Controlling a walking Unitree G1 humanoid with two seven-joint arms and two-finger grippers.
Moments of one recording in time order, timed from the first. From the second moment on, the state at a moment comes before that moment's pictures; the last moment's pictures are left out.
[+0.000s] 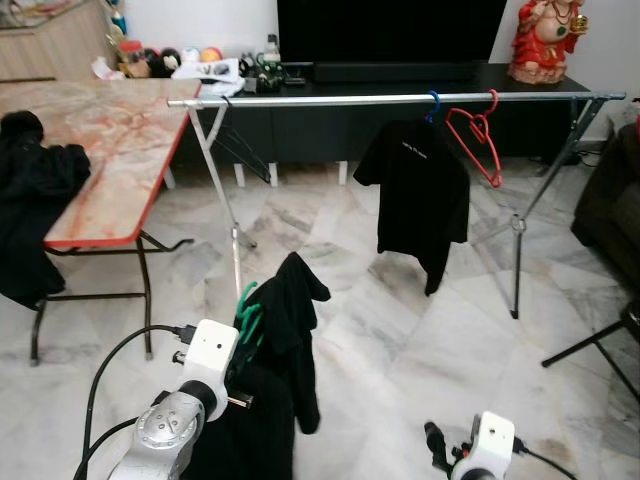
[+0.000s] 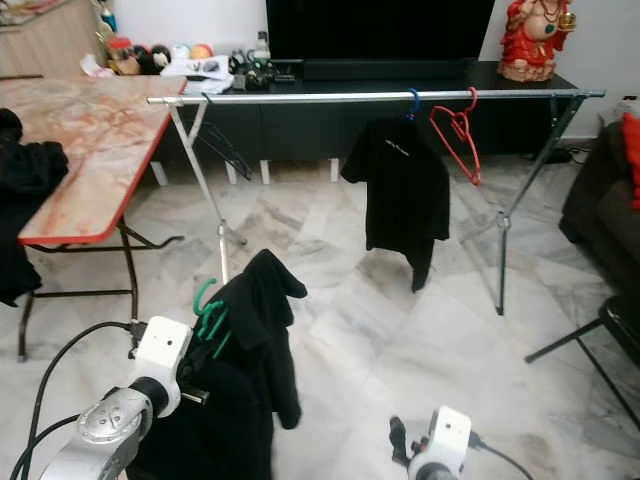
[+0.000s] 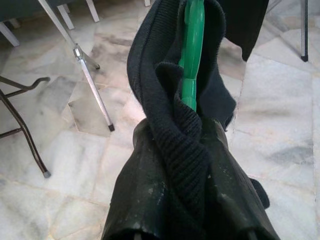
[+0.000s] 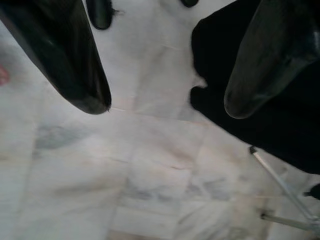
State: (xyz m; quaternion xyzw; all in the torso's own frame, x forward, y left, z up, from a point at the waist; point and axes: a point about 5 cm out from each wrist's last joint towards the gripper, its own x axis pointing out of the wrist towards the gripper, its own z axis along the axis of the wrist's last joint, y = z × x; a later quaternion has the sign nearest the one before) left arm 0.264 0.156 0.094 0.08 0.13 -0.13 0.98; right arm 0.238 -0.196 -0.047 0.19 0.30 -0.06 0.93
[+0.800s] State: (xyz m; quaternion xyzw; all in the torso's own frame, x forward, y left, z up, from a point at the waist) left arm 0.283 0.102 0.126 0.08 0.09 -0.29 0.95; right arm 0.280 -0.139 0.014 0.22 0.10 0.22 0.94
